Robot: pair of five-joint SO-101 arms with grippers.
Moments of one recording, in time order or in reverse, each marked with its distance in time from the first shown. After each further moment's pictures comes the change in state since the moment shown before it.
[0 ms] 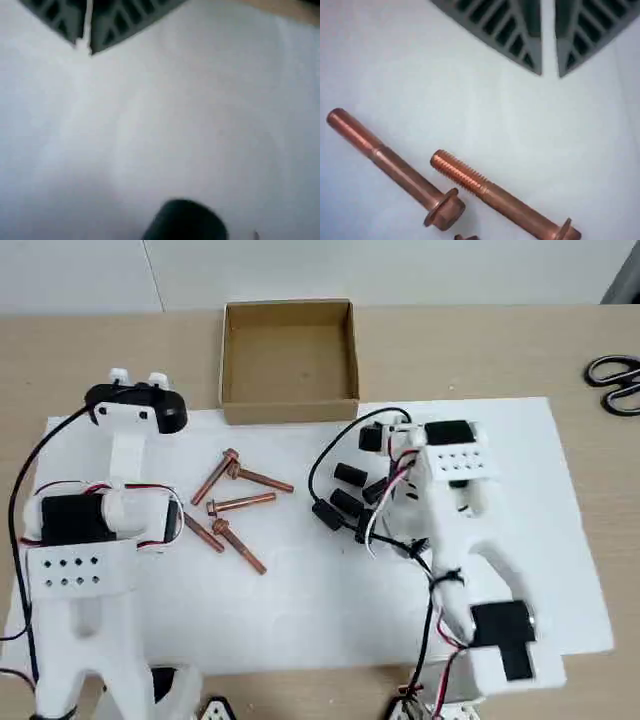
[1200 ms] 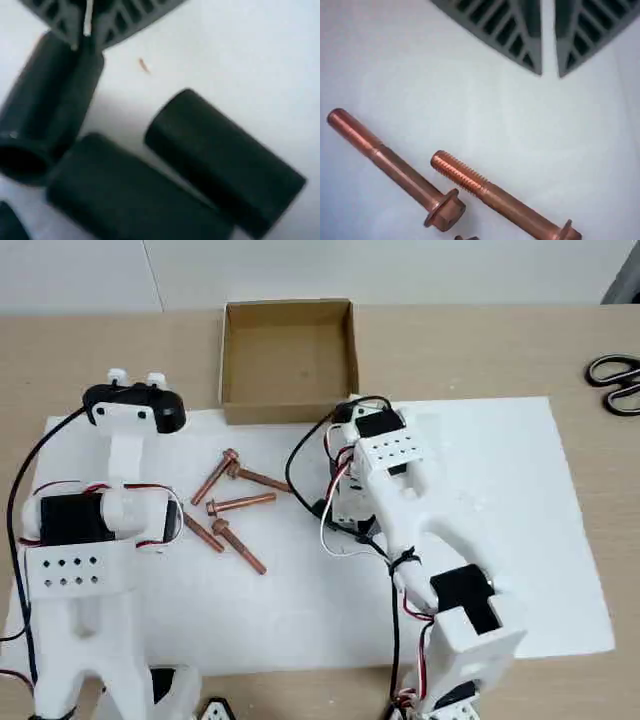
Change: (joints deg) left arm 0.0 0.0 0.2 0.0 0.3; right arm -11.8 12.2 -9.1 -4.9 -29.1
